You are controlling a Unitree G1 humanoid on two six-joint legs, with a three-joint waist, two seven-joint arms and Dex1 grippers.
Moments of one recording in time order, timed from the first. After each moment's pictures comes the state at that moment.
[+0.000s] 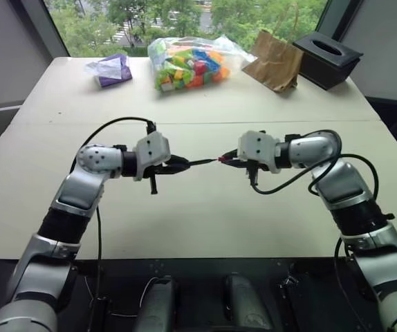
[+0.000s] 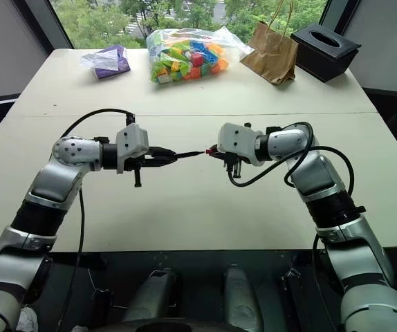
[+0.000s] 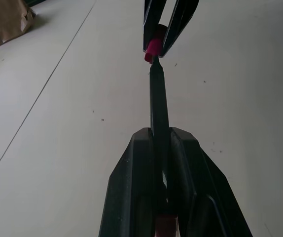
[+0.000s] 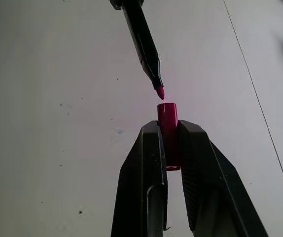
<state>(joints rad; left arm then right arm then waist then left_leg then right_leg) -0.62 0.60 -0.19 0.07 -0.18 0.18 -1.11 -0.71 -0.64 0.26 0.05 -0.03 0.20 1.11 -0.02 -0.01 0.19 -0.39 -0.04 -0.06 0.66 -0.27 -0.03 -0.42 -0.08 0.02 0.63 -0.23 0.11</state>
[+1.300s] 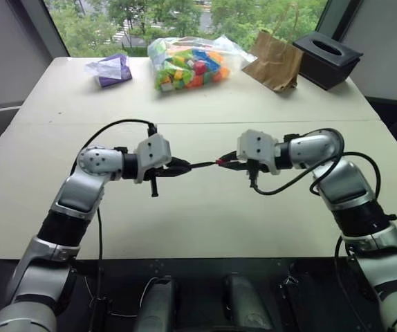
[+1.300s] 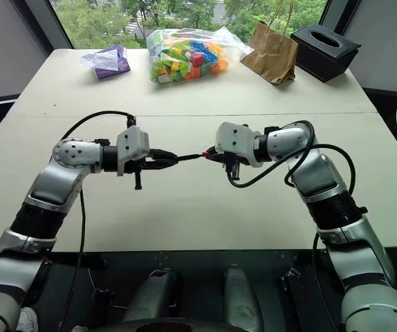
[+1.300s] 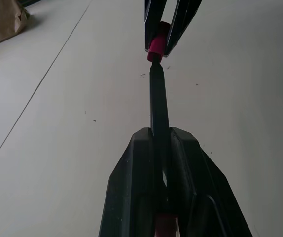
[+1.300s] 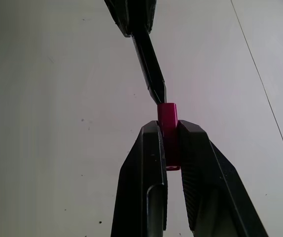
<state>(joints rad) -0.61 0.60 -0.19 0.03 -0.19 0.19 -1.12 -0.71 -0.64 0.26 -0.03 0.03 0.30 1.15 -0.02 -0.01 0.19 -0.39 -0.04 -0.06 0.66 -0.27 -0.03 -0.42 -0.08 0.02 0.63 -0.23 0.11</state>
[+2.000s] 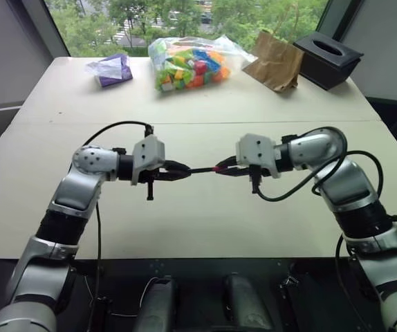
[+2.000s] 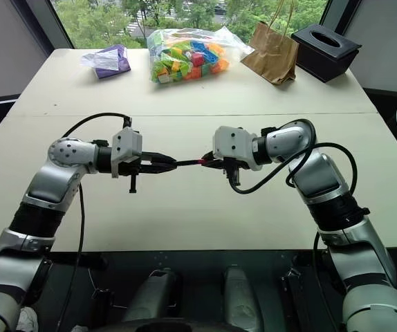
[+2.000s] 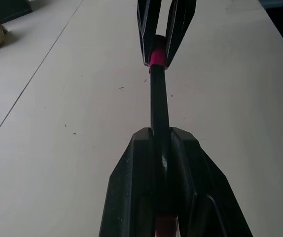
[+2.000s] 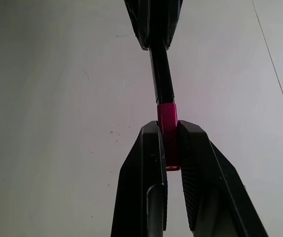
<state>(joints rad) -0.62 0.60 -0.17 0.09 -0.25 0.13 -1.25 -0.71 -0.64 0.26 -0.08 0.07 0.31 1.24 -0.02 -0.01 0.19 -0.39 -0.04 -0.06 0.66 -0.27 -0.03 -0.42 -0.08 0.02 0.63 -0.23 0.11</state>
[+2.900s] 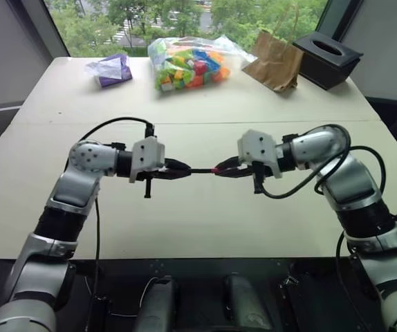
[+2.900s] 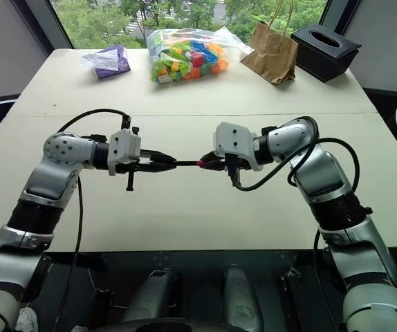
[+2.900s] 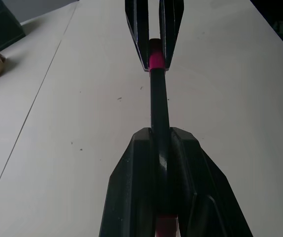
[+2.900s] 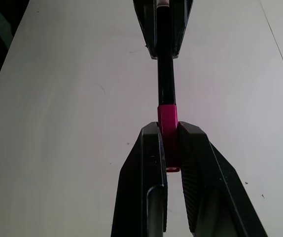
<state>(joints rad) -0.63 0.61 -0.17 0.10 -0.20 0.01 -1.29 -0.72 -0.65 0.25 -0.12 0.12 0.40 1.28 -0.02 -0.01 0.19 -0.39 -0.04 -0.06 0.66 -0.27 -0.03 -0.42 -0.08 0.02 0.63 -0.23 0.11</state>
